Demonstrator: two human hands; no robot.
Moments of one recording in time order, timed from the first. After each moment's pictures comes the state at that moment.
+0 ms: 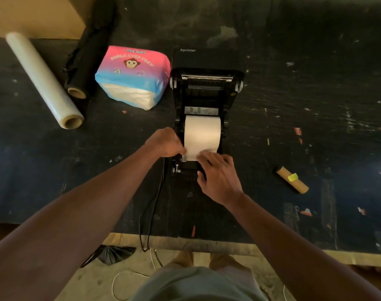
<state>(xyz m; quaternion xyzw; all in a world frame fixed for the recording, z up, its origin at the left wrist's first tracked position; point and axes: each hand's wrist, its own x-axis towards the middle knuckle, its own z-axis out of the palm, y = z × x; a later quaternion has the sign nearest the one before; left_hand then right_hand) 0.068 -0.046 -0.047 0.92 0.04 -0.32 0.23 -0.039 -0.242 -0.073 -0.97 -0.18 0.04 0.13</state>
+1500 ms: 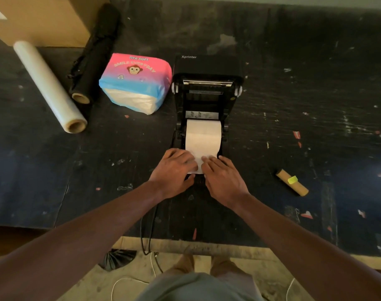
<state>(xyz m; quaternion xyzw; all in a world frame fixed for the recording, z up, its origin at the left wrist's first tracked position) -0.019 -0.047 -0.066 0.95 -0.29 -0.06 0.10 -0.040 -0.252 -0.063 -0.96 -0.24 0.09 0.06</state>
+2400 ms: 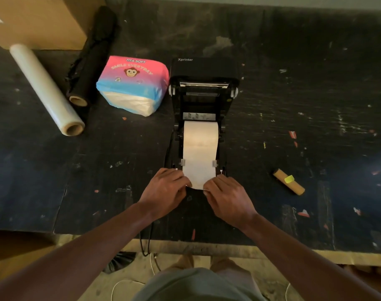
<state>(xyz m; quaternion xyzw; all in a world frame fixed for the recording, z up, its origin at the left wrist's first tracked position) -0.064 -0.032 -0.065 0.93 -0.28 -0.03 0.22 -0.085 -0.273 -0.061 -0.95 -0.27 0.00 0.18</state>
